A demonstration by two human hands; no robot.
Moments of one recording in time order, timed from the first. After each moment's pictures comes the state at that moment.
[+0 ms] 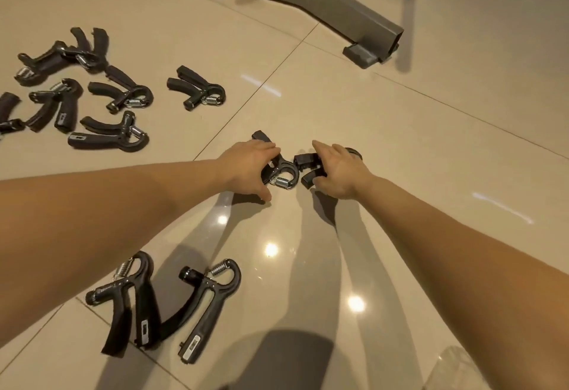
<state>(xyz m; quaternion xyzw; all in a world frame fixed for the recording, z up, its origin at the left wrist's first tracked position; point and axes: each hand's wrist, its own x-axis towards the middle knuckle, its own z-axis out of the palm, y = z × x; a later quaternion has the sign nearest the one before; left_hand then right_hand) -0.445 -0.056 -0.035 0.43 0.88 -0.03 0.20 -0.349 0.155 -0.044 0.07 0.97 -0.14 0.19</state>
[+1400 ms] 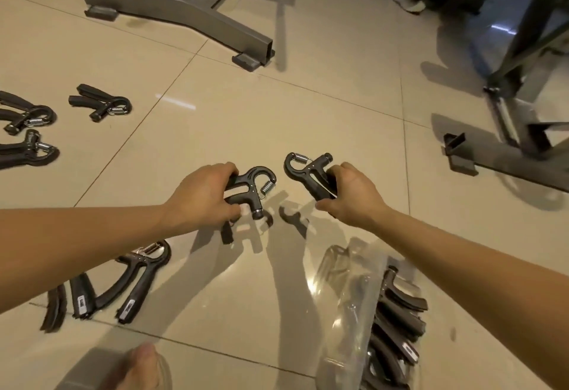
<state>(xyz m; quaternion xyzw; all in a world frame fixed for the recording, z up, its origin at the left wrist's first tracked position) -0.250 -0.047 0.054 0.44 0.87 0.20 0.15 -0.076 0.183 0.089 0.29 0.94 -0.17 0.06</state>
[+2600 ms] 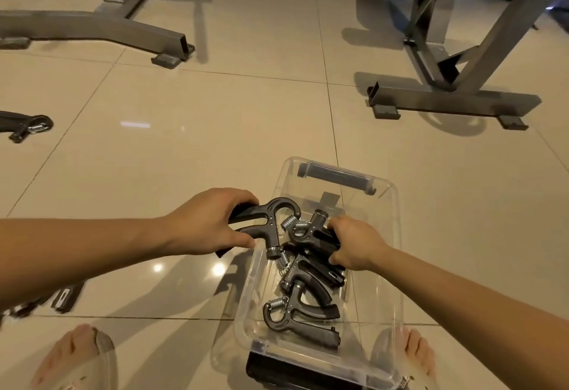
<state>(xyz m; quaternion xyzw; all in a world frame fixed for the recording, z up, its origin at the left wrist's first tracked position) -0.050 0.014 0.109 0.57 0.75 0.17 0.28 0.181 0.198 0.037 0.34 0.91 -0.17 0.18</state>
